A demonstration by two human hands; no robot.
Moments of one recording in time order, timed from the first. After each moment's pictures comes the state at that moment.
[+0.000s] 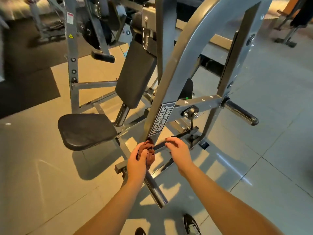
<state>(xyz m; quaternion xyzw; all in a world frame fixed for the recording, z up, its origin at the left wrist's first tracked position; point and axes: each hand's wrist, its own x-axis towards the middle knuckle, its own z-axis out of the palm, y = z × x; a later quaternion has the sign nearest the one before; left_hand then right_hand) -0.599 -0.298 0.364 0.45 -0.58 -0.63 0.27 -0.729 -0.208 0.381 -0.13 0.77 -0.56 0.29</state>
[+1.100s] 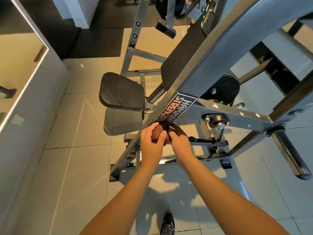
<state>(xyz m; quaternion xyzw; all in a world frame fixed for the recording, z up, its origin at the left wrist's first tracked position) -0.682 -0.249 0.345 0.54 -0.57 -0.44 0.44 -0.785 -0.229 0.370 -0.21 0.70 -0.50 0.48</state>
